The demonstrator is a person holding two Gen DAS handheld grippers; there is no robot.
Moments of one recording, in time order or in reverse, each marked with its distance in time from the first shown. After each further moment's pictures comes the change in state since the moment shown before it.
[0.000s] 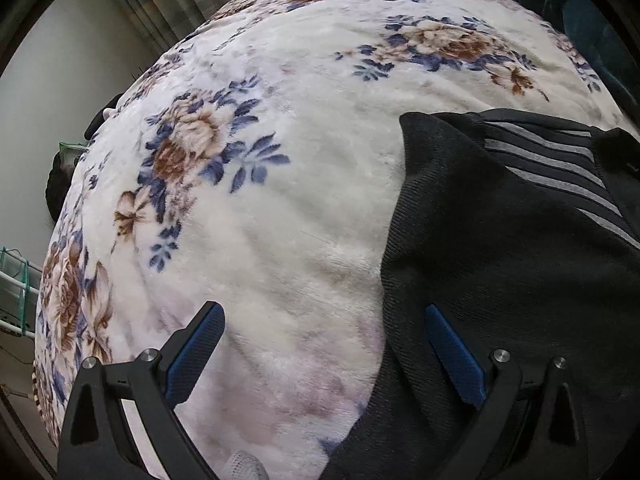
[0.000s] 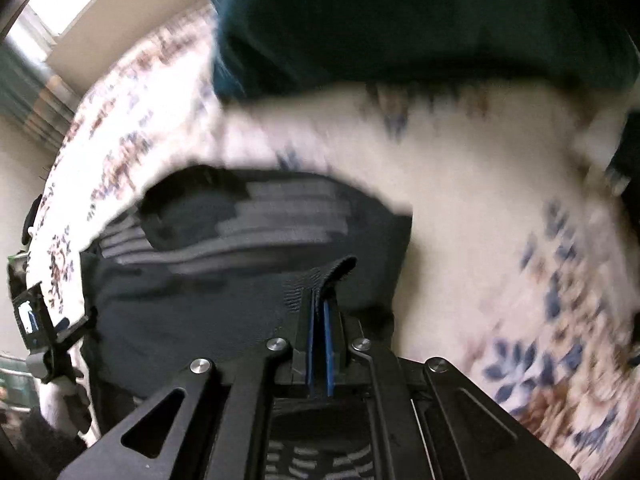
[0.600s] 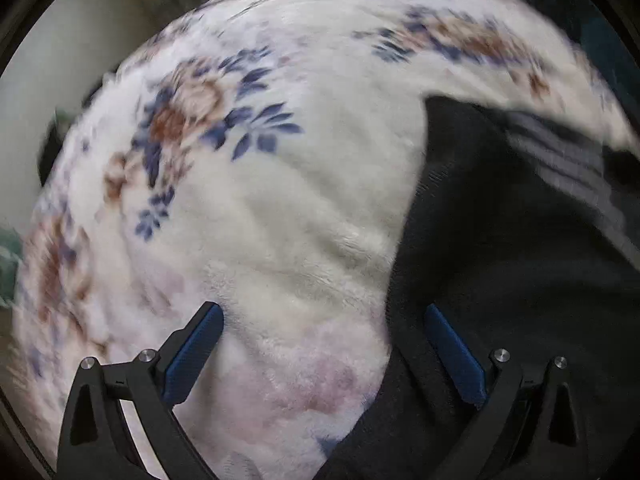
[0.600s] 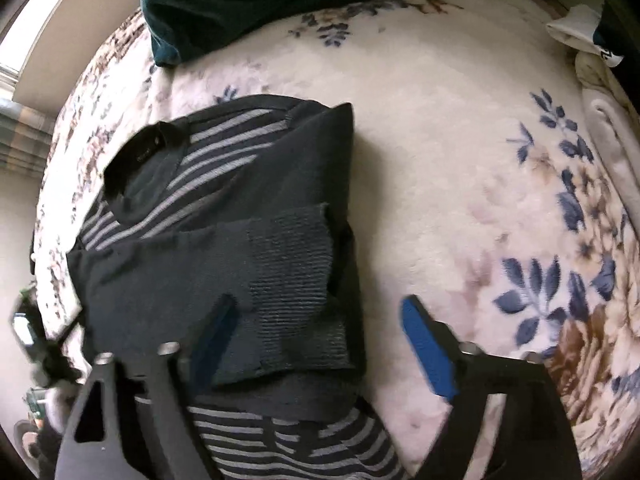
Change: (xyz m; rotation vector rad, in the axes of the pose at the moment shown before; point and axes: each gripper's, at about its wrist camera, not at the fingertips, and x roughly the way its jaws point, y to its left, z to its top) left arm 0.013 0.018 -0.005 -0.123 0.056 -0.079; right arm 0.008 -0.030 -0.034 0.133 -0.004 0.049
